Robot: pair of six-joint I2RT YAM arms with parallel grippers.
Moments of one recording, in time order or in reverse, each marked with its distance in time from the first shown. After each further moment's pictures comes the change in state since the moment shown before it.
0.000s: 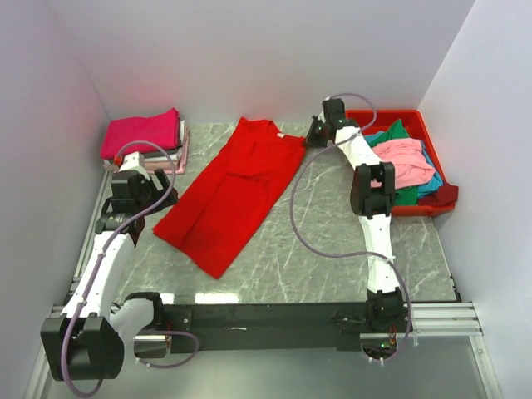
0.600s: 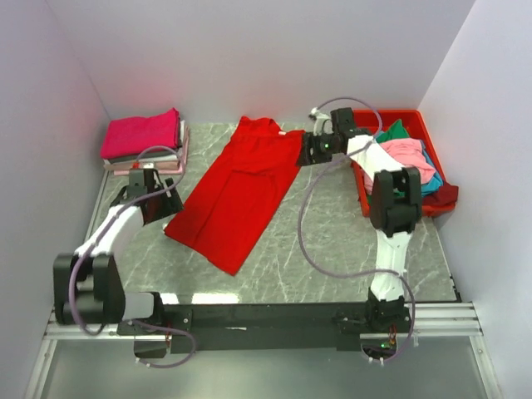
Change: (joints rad) left arm 0.000 0.301 0.025 -0.031 0.013 -0.006; right arm 0.005 -0.402 -0.525 0.065 -0.272 -0.452
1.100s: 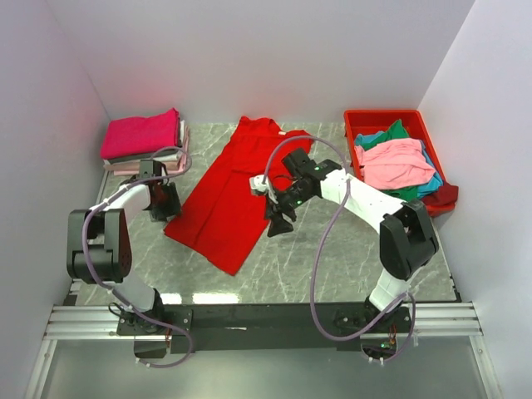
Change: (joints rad) left arm 0.003 0.326 0.167 -0.095 -0.013 0.082; right arm 0.440 -0.439 -0.430 -0.283 -0.339 -0.888
